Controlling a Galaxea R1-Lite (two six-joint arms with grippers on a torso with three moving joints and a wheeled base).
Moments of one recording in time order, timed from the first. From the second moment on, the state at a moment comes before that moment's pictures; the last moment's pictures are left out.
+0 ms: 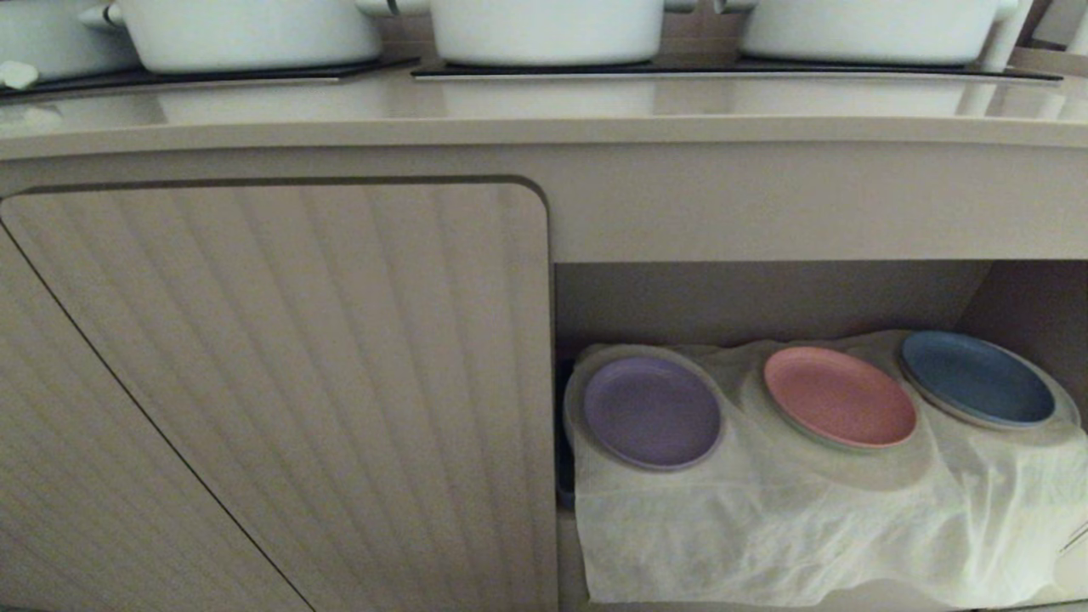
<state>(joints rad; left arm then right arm) 0.01 0.00 0.00 -0.01 0.00 -0.03 0.01 0.00 0.00 0.00 0.00 -0.10</state>
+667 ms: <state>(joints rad) 0.01 0.00 0.00 -0.01 0.00 -0.03 0.01 0.00 0.00 0.00 0.00 -0.10</state>
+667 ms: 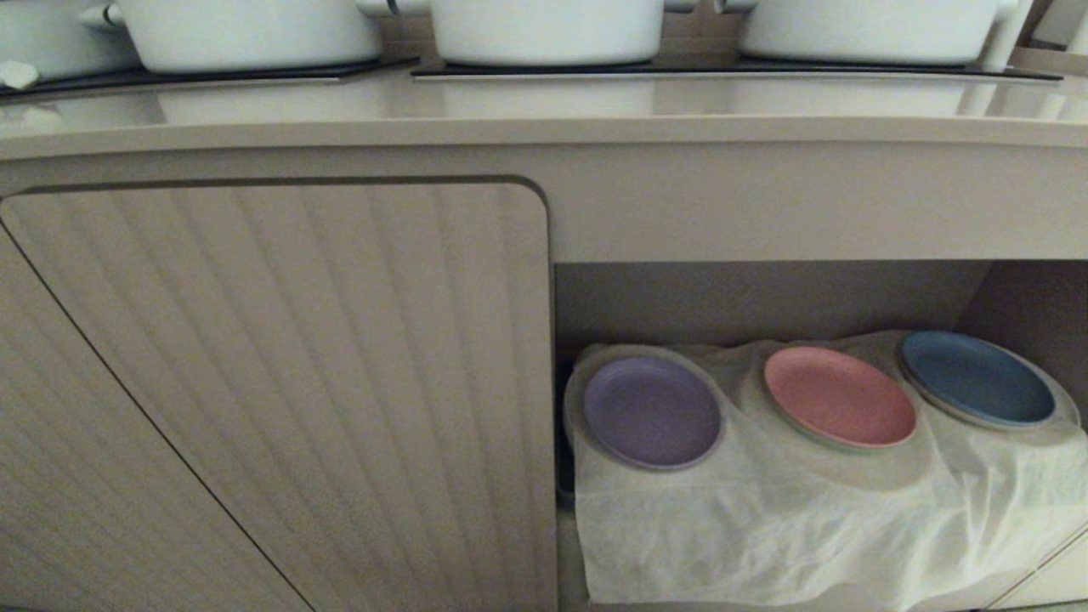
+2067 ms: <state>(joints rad) 0.01 0.00 0.00 -0.01 0.00 -0.03 0.01 0.00 0.00 0.00 0.00 -0.11</state>
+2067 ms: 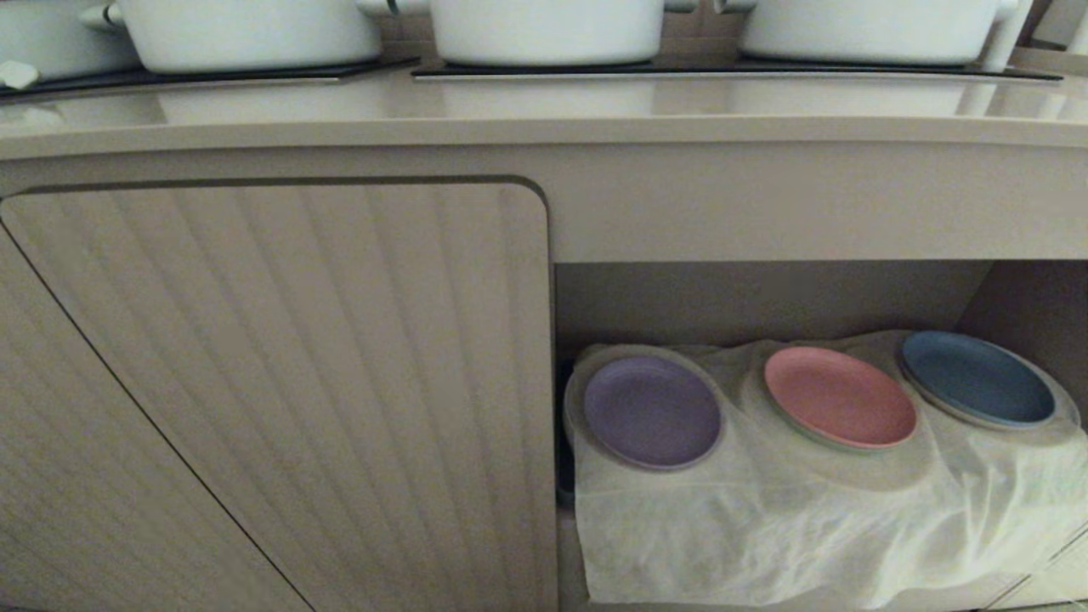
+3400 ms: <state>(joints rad) 0.01 0.00 0.00 -0.01 0.00 -0.03 0.03 0.31 -0.30 0.05 0.44 -0.13</state>
